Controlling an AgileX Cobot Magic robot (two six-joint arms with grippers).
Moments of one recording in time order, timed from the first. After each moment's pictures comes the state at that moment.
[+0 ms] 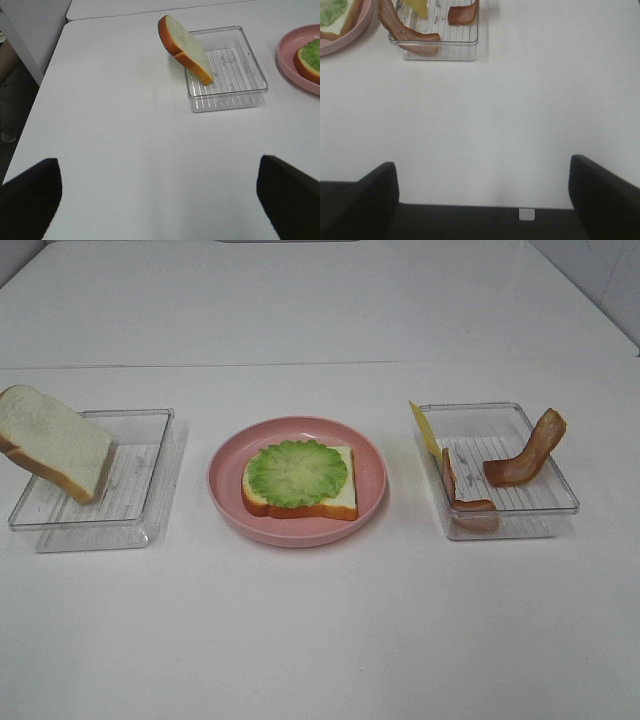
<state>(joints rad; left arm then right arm) 0.05 0.00 -0.52 0.00 1.08 0.07 0.05 0.25 -0.52 -0.04 1.11 0.03</state>
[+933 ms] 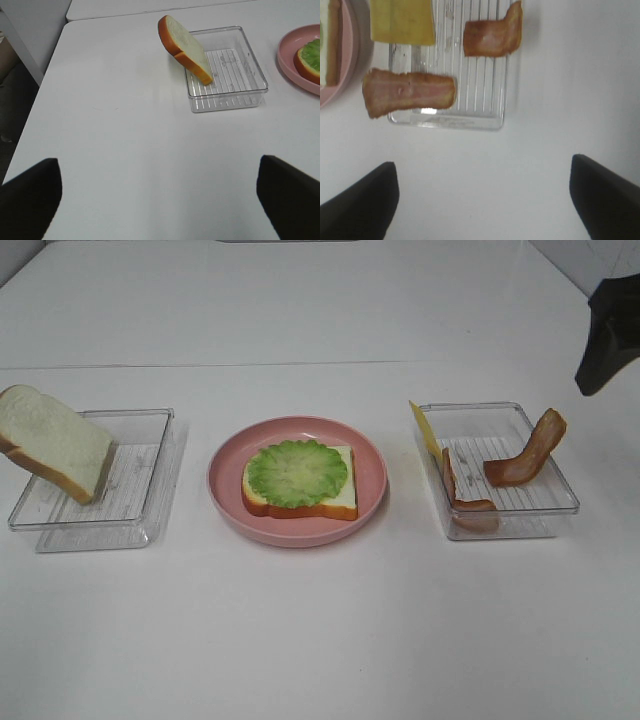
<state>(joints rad) 0.05 0.00 -0.52 0.00 1.08 0.07 0.05 1.58 -1.34 0.05 1.11 -0.01</state>
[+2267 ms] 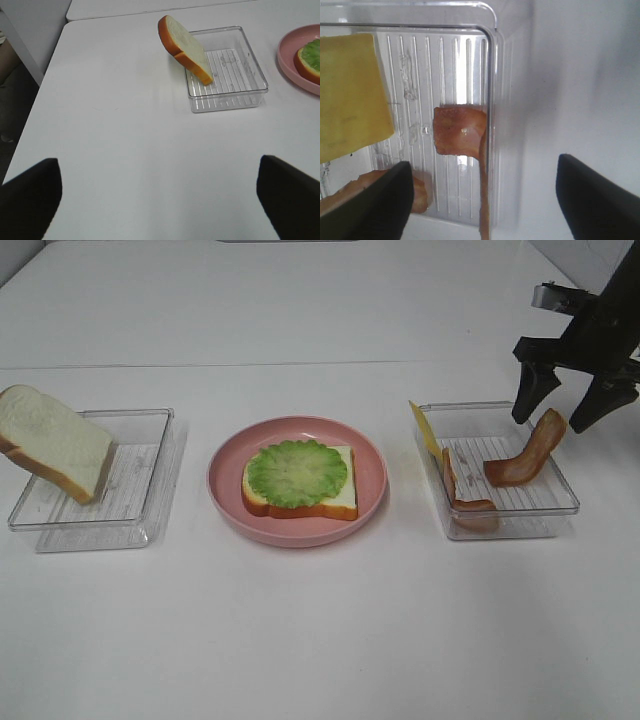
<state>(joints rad) 0.05 0.00 -0.52 0.00 1.08 0.07 -0.08 2.26 -1.85 0.22 1.22 -0.15</state>
